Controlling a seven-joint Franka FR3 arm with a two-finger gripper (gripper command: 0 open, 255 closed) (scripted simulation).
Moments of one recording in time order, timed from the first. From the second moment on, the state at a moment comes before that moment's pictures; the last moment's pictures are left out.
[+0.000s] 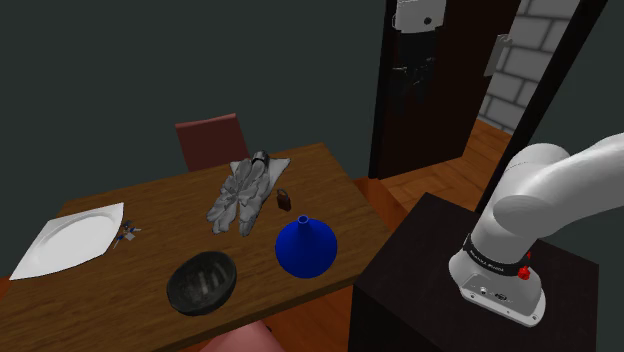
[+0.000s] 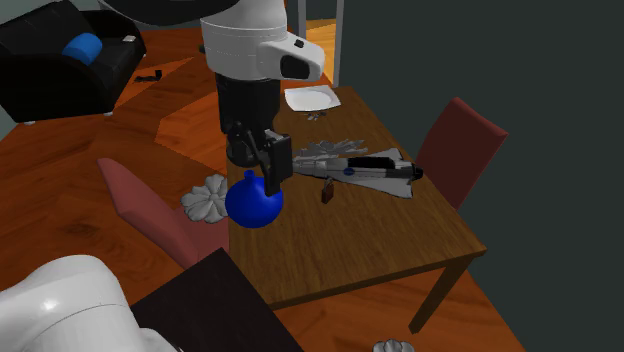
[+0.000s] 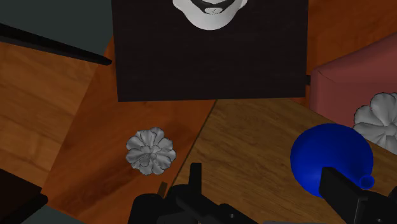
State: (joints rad) arm 0.00 -0.79 0.00 -2.33 0.02 1.46 0.06
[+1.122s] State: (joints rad) arm 0.04 -0.37 0.11 -2.39 0.05 1.96 0.12
